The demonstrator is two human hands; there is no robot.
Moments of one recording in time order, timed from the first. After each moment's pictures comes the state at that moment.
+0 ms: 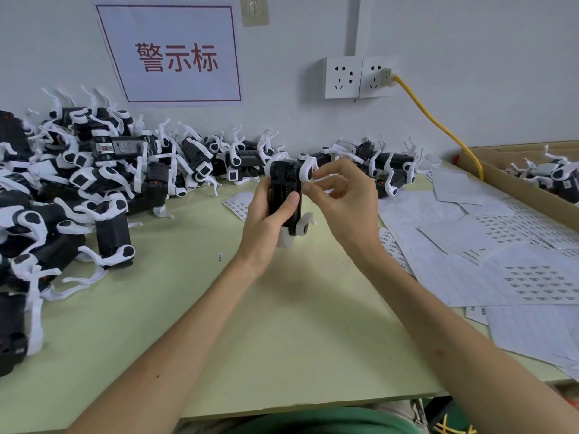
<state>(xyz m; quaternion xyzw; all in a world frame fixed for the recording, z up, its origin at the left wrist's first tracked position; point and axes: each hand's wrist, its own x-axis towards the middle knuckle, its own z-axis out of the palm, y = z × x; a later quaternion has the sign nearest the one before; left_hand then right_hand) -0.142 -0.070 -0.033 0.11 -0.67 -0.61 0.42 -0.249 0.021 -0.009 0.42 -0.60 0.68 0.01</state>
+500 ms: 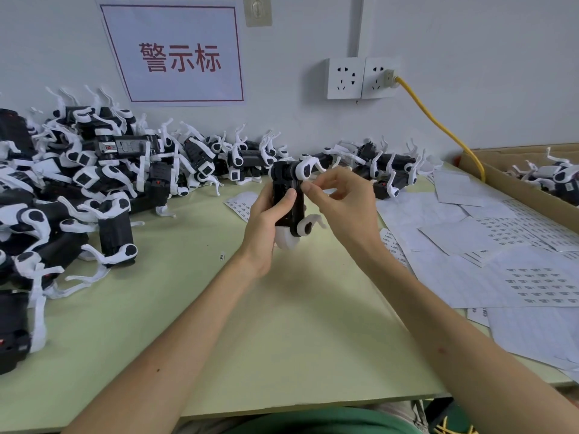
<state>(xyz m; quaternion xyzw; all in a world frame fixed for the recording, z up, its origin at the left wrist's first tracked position) -0.144 -0.072 -0.028 0.12 -0.61 -0.69 0.38 -0.250 0.021 -0.008 0.42 -0.62 0.66 -0.02</state>
